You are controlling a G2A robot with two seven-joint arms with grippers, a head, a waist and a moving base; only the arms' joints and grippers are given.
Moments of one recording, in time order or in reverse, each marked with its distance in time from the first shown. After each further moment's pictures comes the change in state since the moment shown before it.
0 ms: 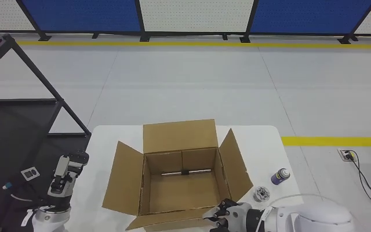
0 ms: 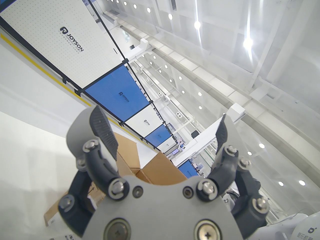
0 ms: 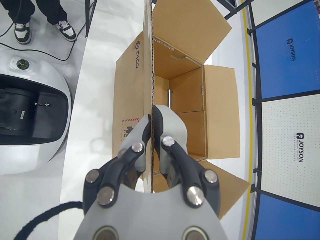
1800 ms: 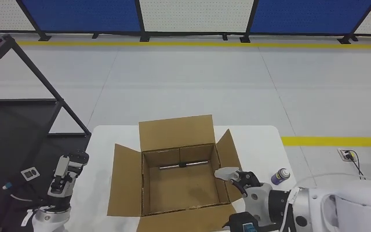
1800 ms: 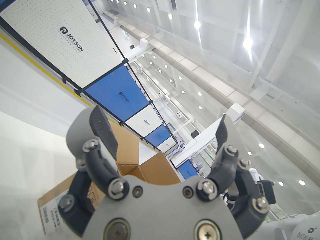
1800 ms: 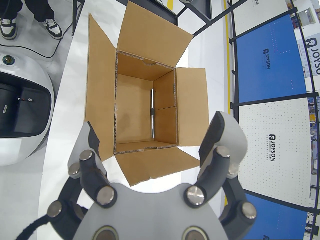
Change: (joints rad) left arm 0.000 0.000 0.000 0.000 0.000 0.000 0.000; right arm 0.176 0.010 0.153 0.000 0.283 -0.069 0.130
